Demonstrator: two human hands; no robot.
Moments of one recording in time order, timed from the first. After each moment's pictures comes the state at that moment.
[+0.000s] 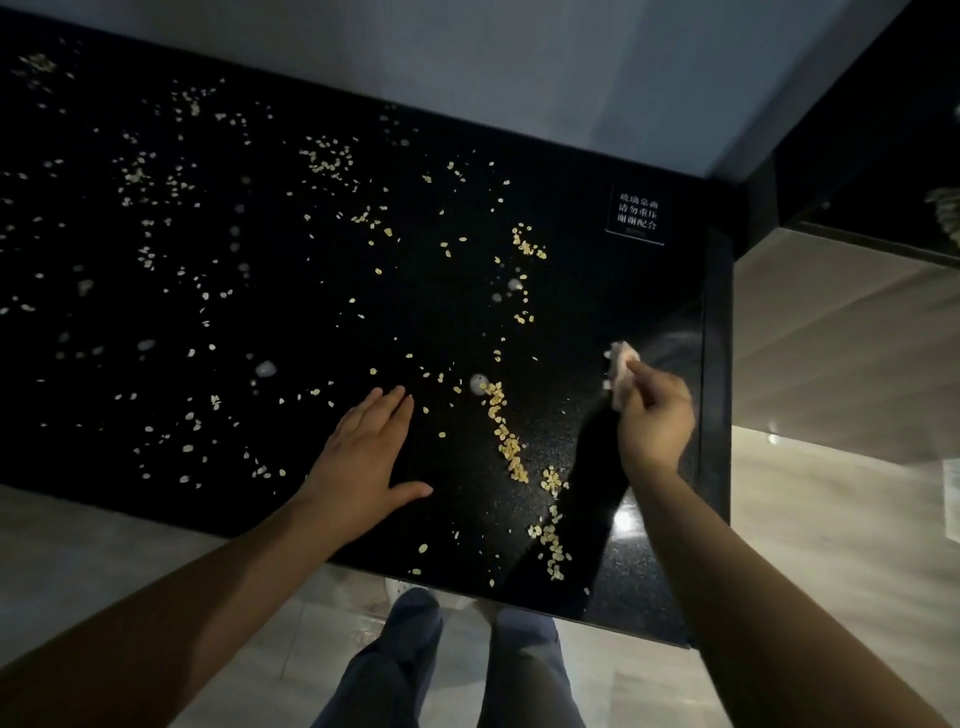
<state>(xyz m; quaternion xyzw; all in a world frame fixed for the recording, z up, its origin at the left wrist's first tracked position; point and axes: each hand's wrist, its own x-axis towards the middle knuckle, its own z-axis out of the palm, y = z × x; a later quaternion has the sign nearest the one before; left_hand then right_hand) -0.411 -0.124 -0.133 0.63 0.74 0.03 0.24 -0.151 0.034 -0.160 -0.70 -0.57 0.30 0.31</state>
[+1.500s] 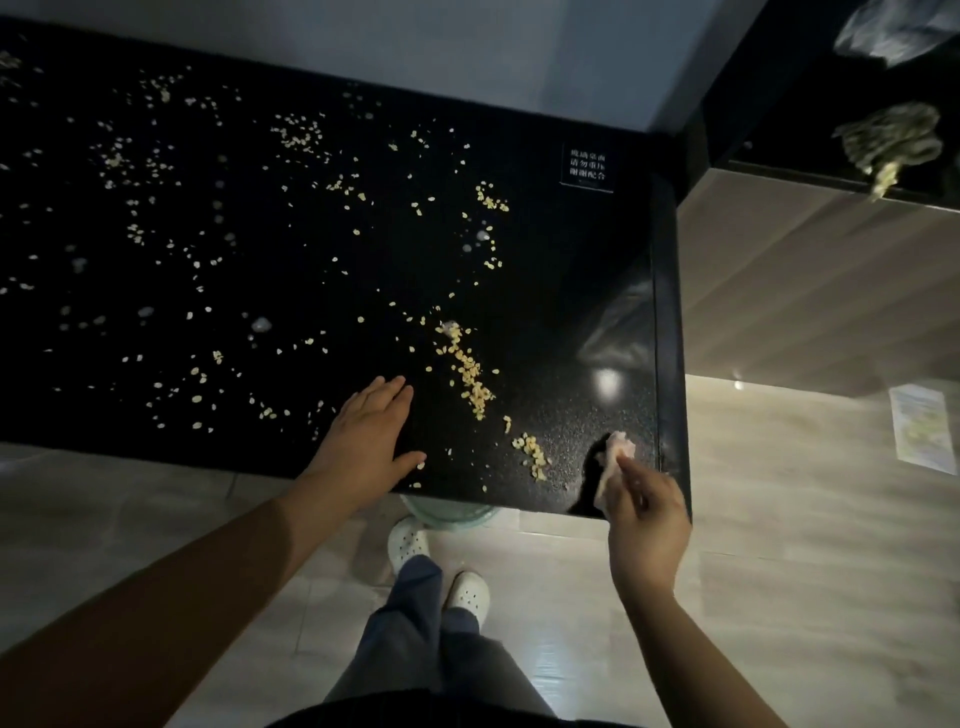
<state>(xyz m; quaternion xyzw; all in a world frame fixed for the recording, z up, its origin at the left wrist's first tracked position) -0.383 -0.169 -0.119 0.64 0.72 0.00 0.26 -0.089 -0.163 -0.143 -0.74 -0.54 0.28 0.30</state>
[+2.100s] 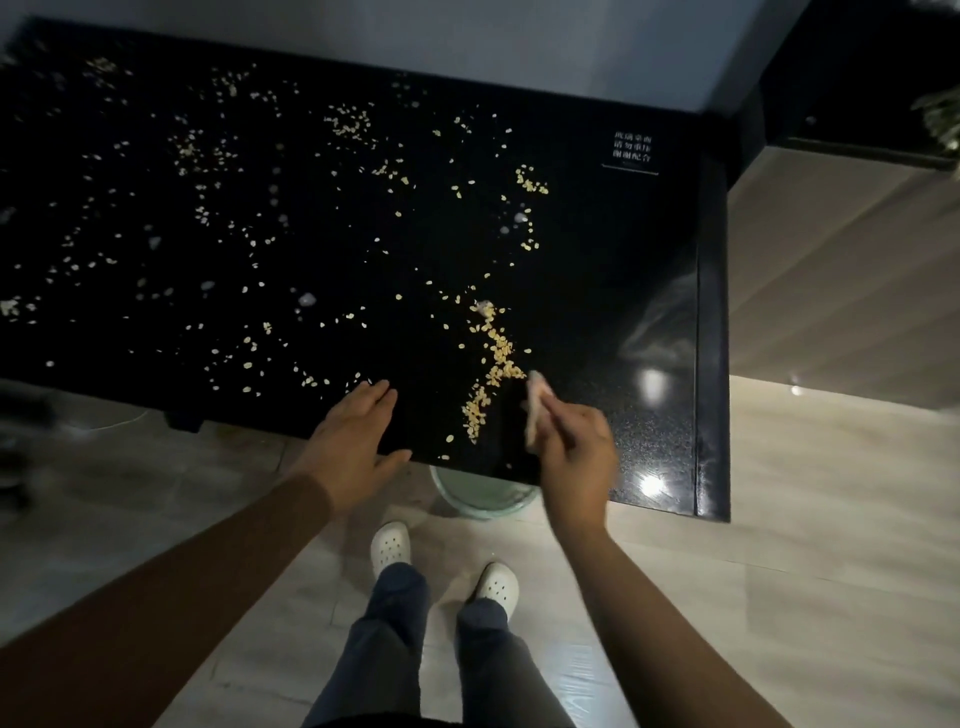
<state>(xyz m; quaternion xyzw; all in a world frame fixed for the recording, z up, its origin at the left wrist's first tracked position) -0.406 -0.223 -0.118 0.60 0.75 0.00 0.26 -0.177 -0.155 -0.142 -0.62 -0.60 0.36 0.36</state>
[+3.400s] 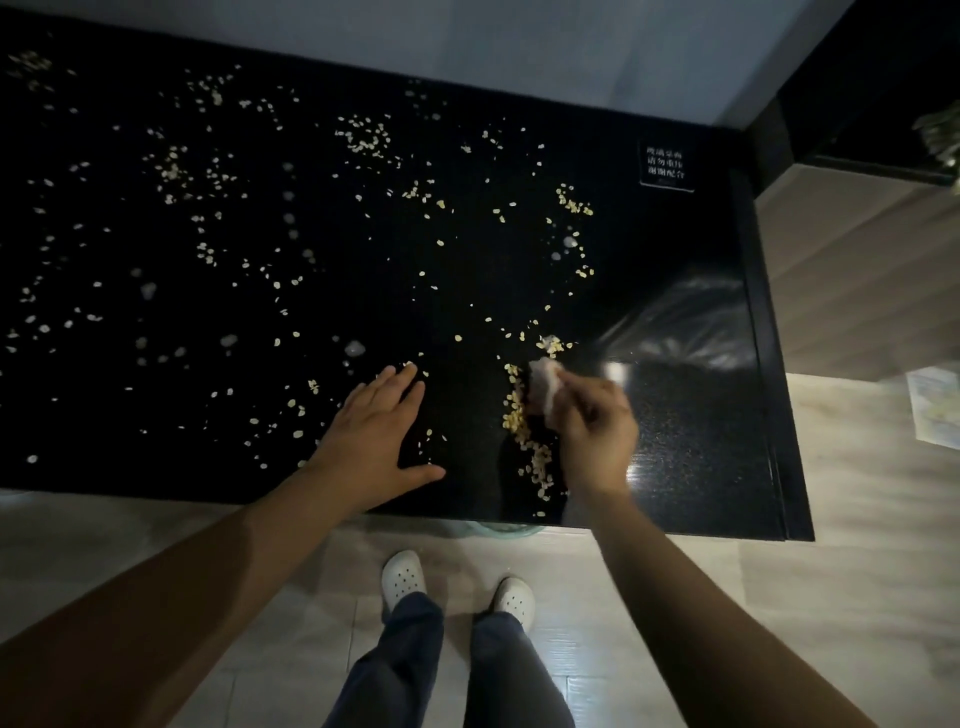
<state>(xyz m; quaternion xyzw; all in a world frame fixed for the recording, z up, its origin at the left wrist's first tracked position) -0.516 -0.170 -0.131 0.70 0.67 -0.03 0.26 -0.287 -0.114 -0.144 -0.65 -0.58 0.33 0.37</state>
